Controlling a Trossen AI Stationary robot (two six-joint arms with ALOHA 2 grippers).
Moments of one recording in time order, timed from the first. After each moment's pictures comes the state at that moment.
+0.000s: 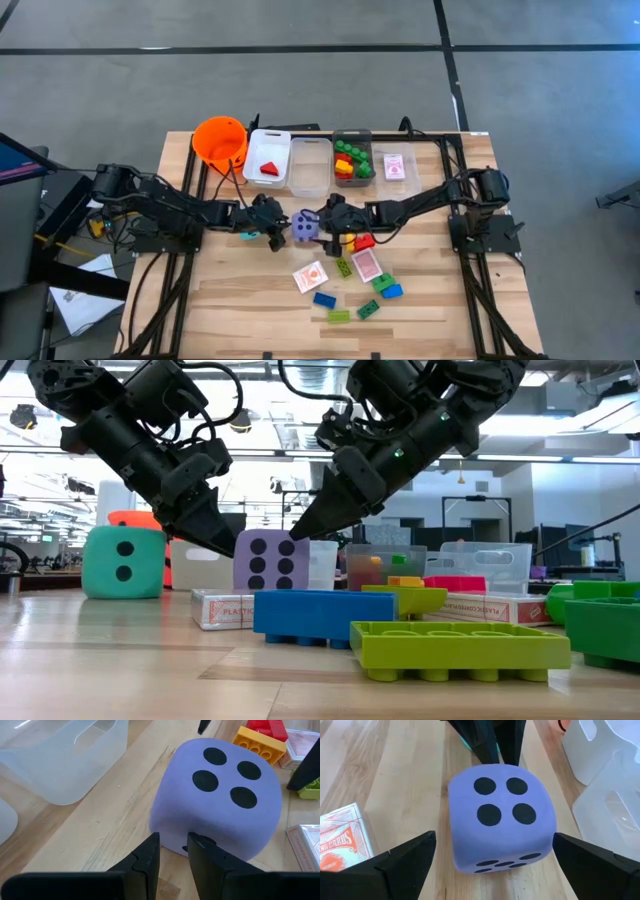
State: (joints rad) left arm -0.08 1.38 0.46 0.19 -0.34 -0.42; right arm 0.07 1.85 1.01 0.19 0.18 0.01
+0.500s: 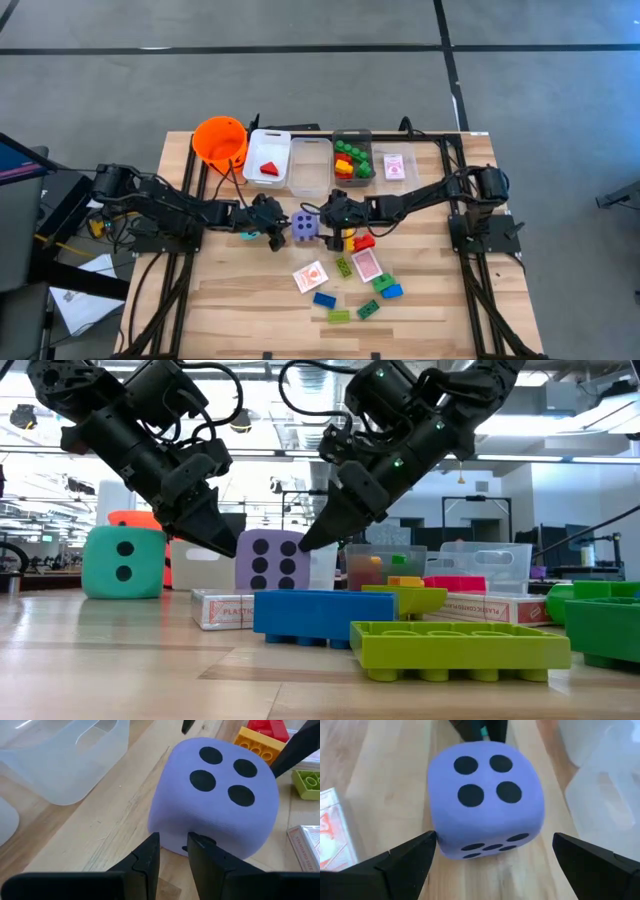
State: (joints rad) left arm -0.08 1.38 0.46 0.19 -0.34 -0.42; right arm 0.02 1.85 1.01 0.13 0.13 0.00
